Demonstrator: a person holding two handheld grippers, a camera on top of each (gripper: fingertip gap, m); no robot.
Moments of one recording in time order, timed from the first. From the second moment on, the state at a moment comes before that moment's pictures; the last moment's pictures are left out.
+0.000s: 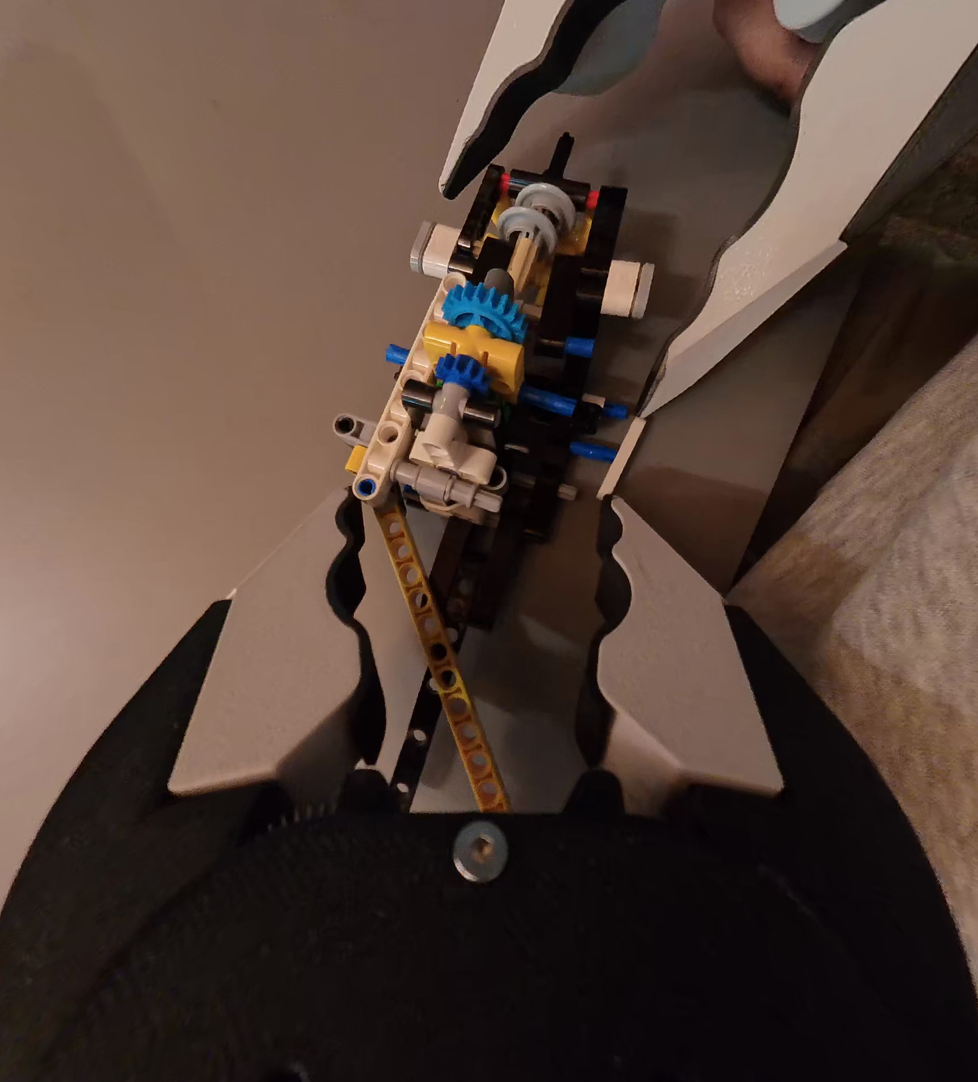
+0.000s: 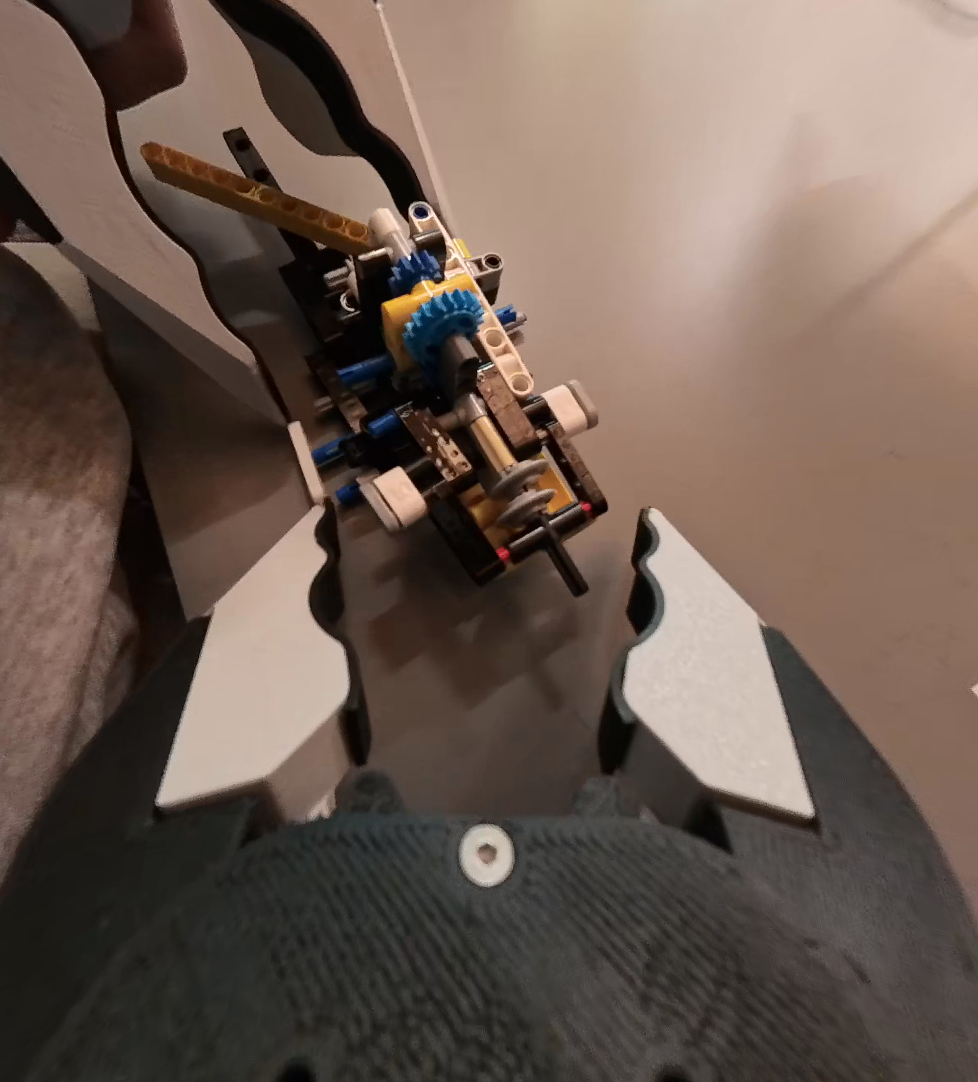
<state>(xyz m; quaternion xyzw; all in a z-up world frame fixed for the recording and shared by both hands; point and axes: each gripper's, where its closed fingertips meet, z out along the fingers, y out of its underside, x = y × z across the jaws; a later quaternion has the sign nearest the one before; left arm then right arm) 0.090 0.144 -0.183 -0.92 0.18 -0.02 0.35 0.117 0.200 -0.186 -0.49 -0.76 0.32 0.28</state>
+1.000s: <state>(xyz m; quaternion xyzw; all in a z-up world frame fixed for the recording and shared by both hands) 0.093 0.140 -0.185 -0.92 0.19 -0.02 0.35 0.115 0.192 -0.188 -0.46 -0.78 0.34 0.24</state>
